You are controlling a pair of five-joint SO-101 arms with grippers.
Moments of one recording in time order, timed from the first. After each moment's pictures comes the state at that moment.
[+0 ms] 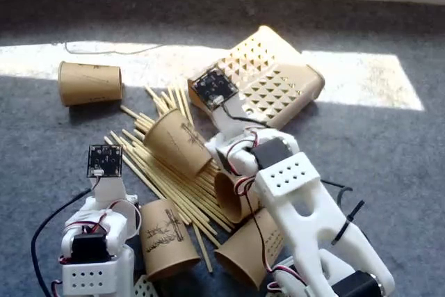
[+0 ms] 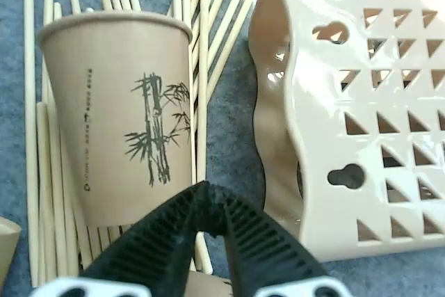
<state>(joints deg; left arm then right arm) -9.0 -103.6 96.0 75.8 2.9 -33.0 -28.2 39.6 48.3 15.5</state>
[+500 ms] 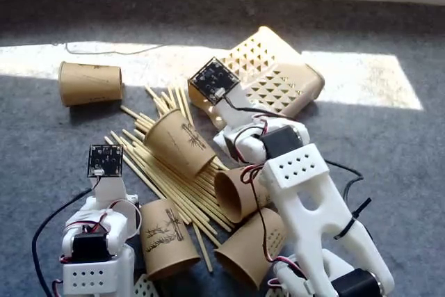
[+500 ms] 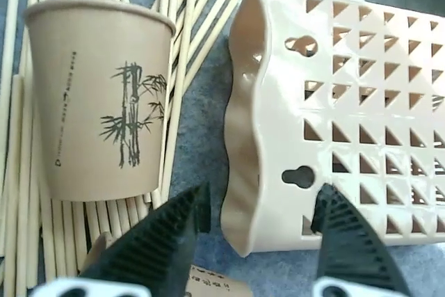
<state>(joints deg) -9.0 -103.6 96.0 75.8 2.9 -29.2 -27.5 33.2 54.4 26.2</state>
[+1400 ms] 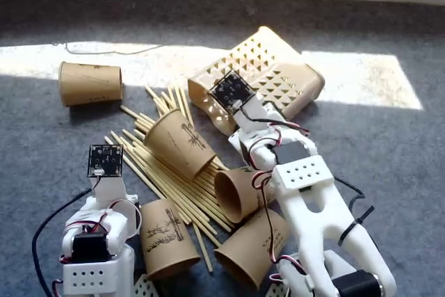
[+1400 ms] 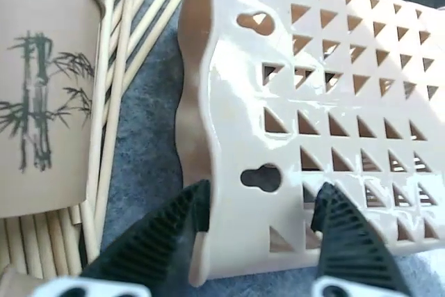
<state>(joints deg) -9.0 -103.6 96.0 75.8 2.9 -22.8 -27.5 50.9 29.8 31.3</state>
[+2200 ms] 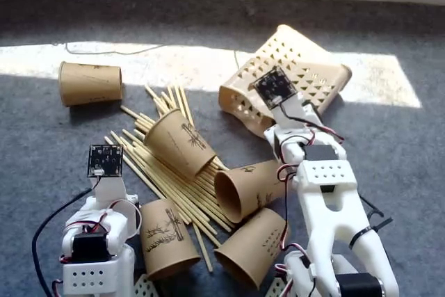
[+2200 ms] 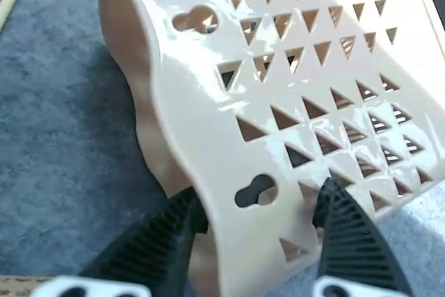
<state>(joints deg) -9.0 -103.6 96.0 75.8 2.9 -7.7 -27.6 53.7 26.9 33.0</state>
